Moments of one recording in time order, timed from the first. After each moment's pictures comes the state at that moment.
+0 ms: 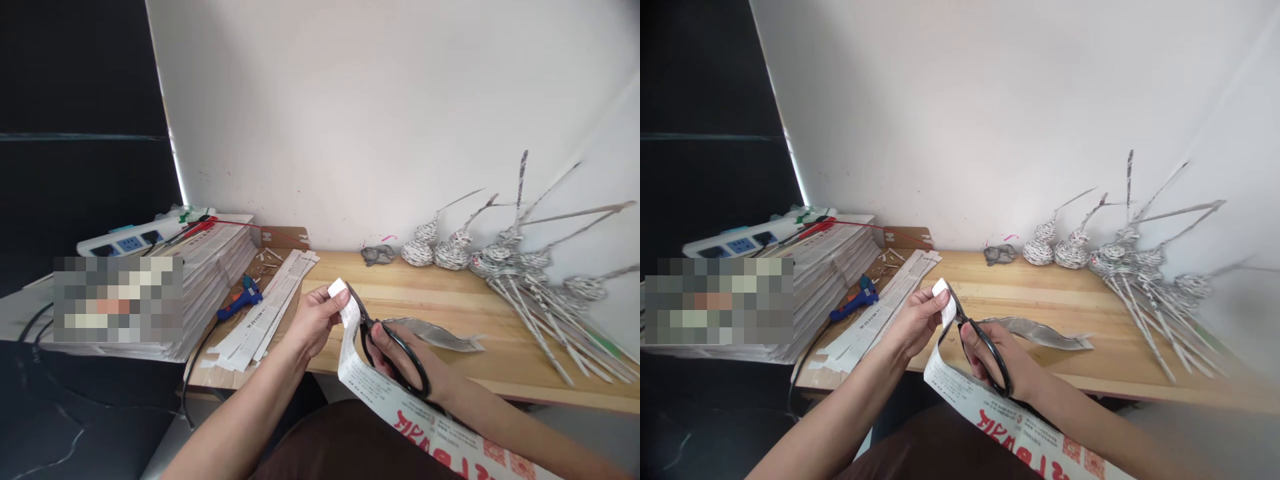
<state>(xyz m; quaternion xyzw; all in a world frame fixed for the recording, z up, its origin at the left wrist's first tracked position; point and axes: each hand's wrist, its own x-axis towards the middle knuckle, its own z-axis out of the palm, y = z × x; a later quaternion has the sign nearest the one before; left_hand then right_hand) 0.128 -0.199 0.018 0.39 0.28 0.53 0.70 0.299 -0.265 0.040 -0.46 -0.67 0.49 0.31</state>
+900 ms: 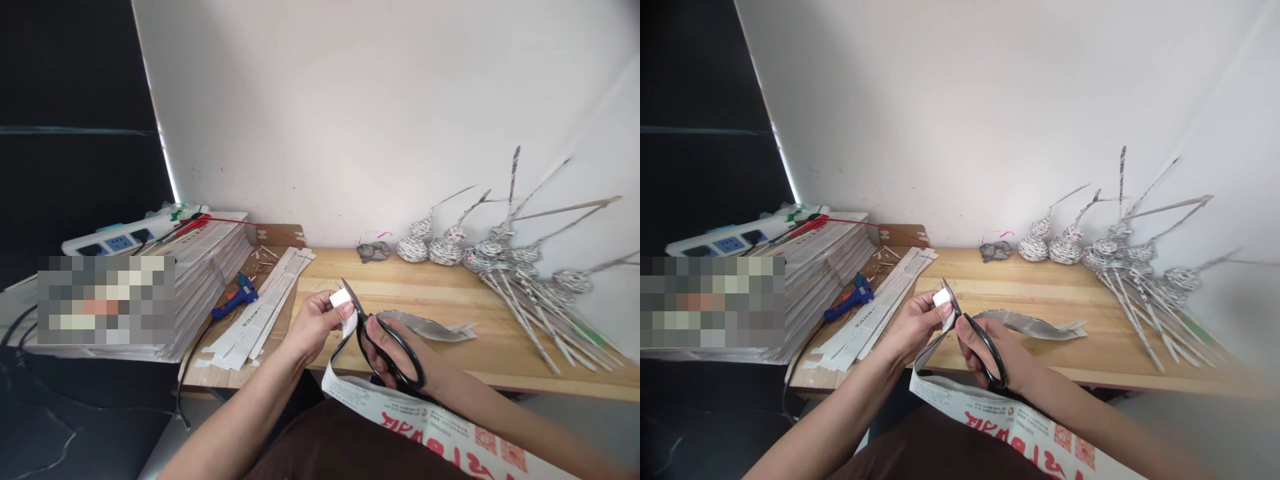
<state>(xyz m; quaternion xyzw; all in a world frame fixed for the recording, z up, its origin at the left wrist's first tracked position) 0.130 -0.210 0.011 0.45 0.29 0.49 0.69 0.297 -0.267 0.032 -0.47 -0.59 0.58 0.30</state>
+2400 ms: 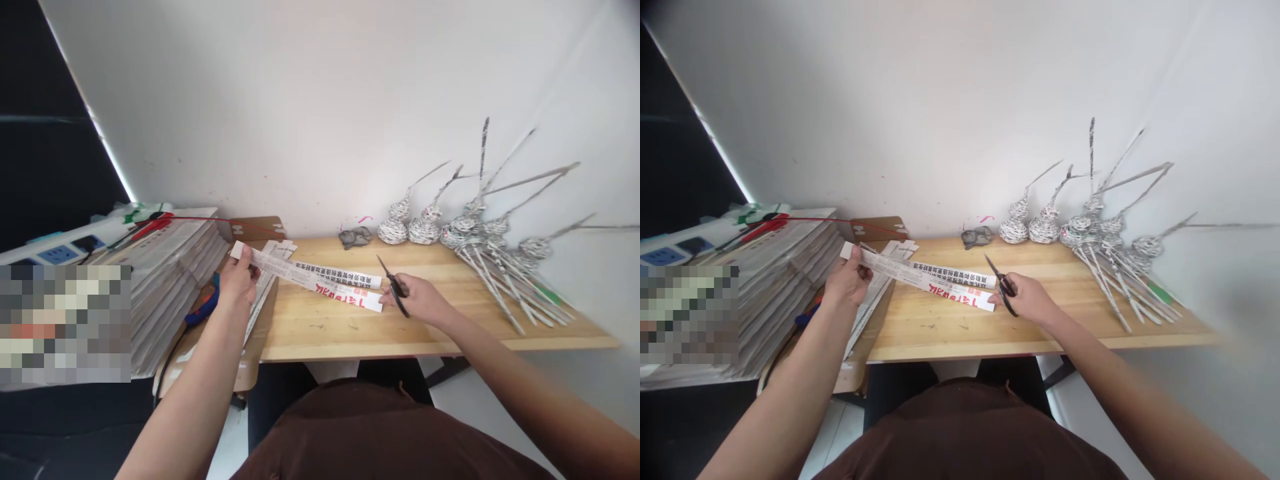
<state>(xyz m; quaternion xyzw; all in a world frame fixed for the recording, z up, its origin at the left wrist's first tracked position) 0.052 -0.100 0.006 0.23 0.44 0.73 0.47 0.412 -0.196 -0.021 -0.63 -0.68 0.23 0.30</state>
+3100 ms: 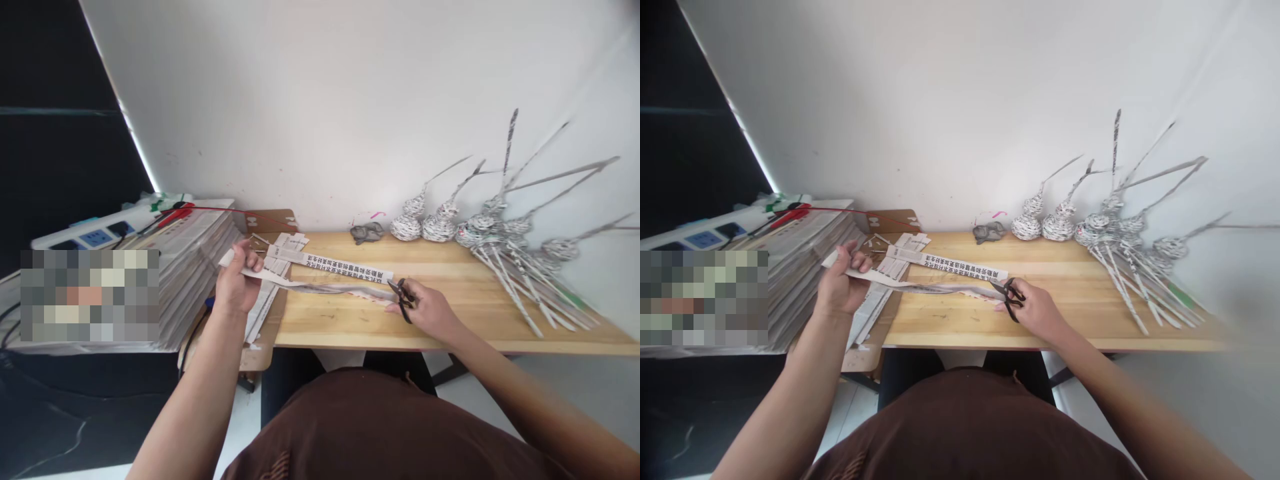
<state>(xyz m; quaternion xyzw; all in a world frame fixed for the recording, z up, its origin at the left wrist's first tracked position) 0.027 -0.146 0.012 0.33 0.20 0.74 0.54 0.392 -0.222 -0.031 -0.61 -0.71 0.16 0.31</state>
